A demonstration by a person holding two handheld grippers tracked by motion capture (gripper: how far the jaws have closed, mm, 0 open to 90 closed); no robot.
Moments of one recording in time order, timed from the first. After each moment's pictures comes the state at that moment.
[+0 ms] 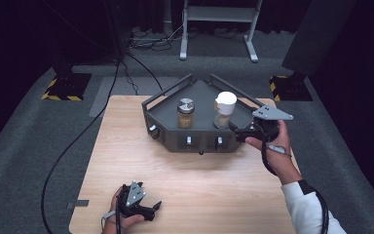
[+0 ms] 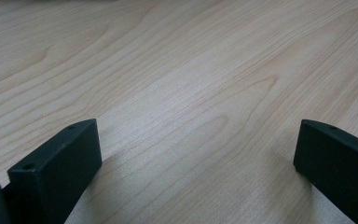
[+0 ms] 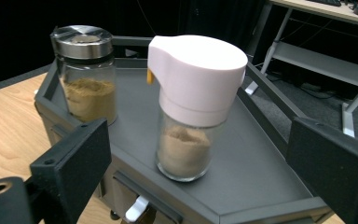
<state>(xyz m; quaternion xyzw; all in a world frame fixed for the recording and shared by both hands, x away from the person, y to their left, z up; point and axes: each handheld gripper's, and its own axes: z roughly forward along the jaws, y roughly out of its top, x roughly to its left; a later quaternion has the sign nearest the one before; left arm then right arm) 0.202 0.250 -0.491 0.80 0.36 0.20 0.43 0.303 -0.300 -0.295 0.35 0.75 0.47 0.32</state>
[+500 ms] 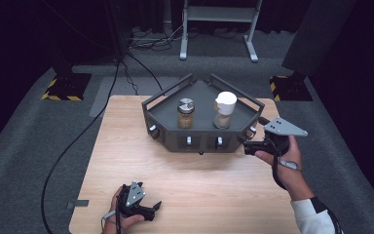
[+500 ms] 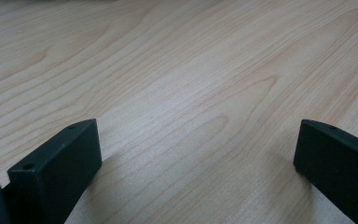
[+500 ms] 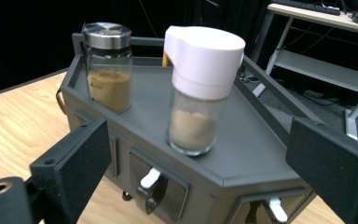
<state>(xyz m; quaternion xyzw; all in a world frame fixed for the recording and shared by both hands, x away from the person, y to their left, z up) 0.202 0.250 -0.491 0.80 0.36 0.20 0.43 0.265 -0.323 -0.308 0.34 0.74 0.48 0.32</state>
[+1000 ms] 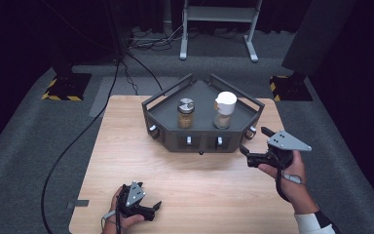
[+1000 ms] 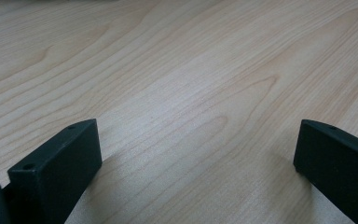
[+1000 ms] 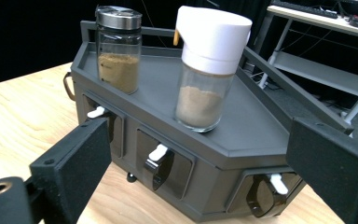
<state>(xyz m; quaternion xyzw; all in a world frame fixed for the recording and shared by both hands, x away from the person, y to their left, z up) 0.202 0.250 -0.491 0.80 0.36 0.20 0.43 0.240 -0.330 -0.326 0.33 0.74 0.48 0.33</state>
